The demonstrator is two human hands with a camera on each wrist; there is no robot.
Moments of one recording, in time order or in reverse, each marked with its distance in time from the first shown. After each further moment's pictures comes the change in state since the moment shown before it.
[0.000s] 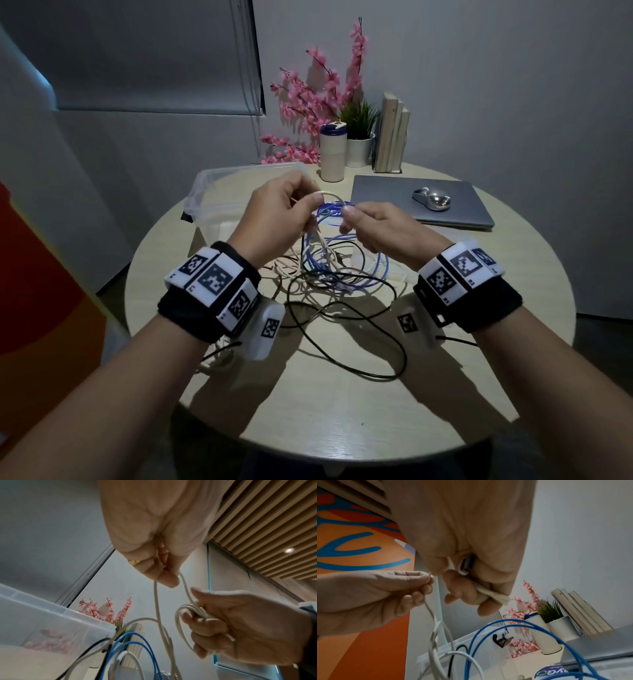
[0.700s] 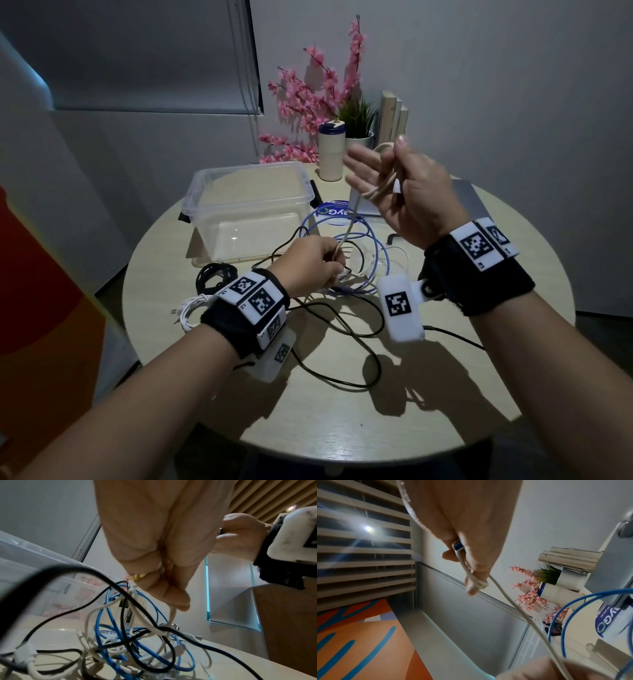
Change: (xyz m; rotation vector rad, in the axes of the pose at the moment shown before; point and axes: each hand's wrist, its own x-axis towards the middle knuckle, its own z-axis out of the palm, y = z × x) left_hand -0.018 -0.035 0.046 0.161 -0.442 -0.200; right_hand 0.005 -0.031 -0.022 1.201 0.236 -0.090
